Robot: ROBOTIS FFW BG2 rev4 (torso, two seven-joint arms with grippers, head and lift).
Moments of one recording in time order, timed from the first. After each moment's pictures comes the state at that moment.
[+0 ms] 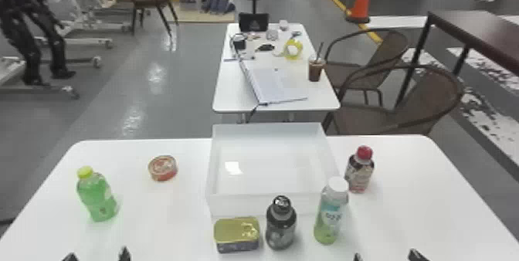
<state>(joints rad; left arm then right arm) 0.44 0.00 0.25 -1.68 0.21 -0.17 -0.21 0.48 -0.12 0.06 -1.78 -0.09 -0.12 0.03</state>
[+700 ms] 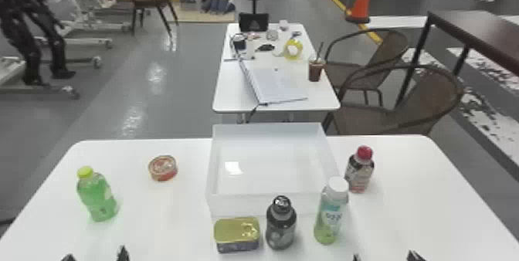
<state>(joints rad) 0.42 0.00 0.24 -1.66 0.21 -0.17 -0.17 0.48 -0.12 0.06 -1.77 -0.09 -0.12 0.03</state>
